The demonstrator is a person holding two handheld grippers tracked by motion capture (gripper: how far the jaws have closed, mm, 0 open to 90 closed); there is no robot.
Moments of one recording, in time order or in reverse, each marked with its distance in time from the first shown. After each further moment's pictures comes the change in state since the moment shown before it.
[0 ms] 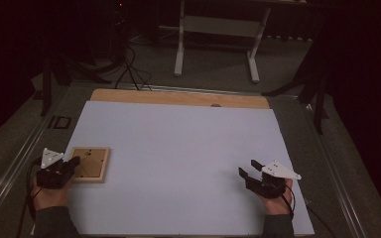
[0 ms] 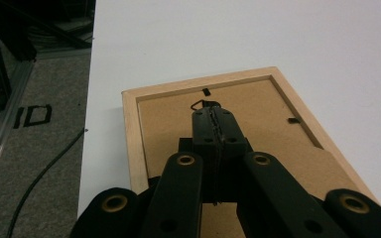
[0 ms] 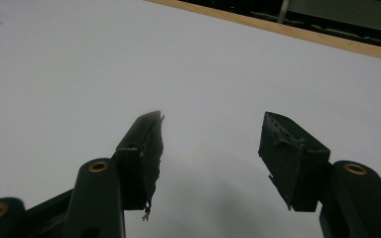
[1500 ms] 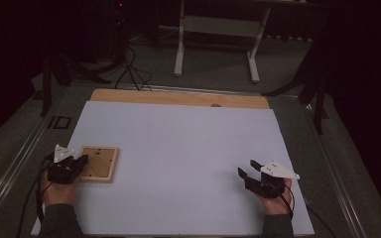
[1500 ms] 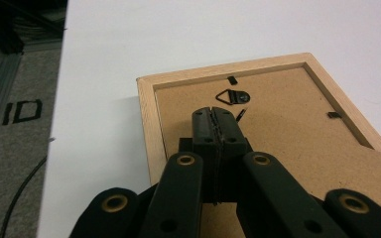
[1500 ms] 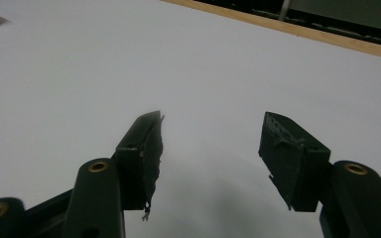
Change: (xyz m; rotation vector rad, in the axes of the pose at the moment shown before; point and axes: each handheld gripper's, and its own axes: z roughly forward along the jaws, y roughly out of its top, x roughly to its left) left arm -0.011 0.005 0.025 0.046 -0.028 0.029; right arm 0.001 0.000 0.002 0.012 -0.001 -0.007
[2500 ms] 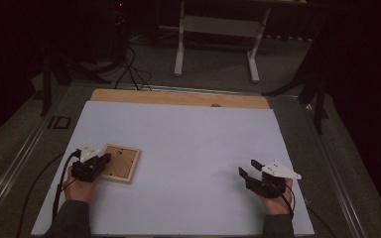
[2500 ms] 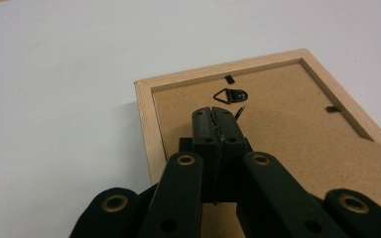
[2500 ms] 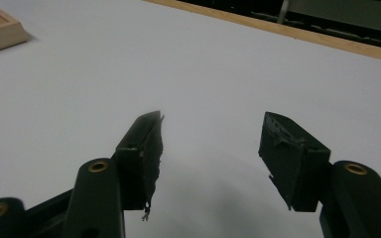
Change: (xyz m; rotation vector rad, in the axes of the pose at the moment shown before) left arm -0.052 0.014 0.022 -0.022 -0.112 0.135; right arm -0.002 0.001 -0.002 -0.012 0.002 0.008
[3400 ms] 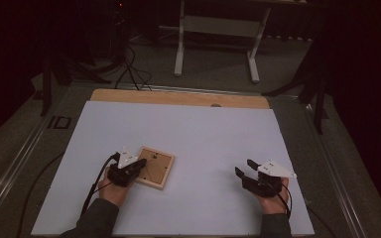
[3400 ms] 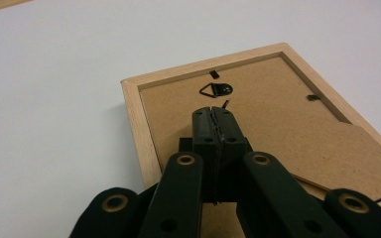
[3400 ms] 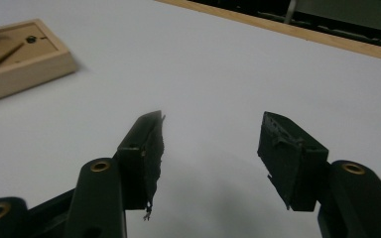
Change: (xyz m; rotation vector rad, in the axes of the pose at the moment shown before) left arm -0.088 0.020 0.029 -0.033 -0.182 0.116; right arm 0.007 0.002 0.007 0.004 0.017 -0.012
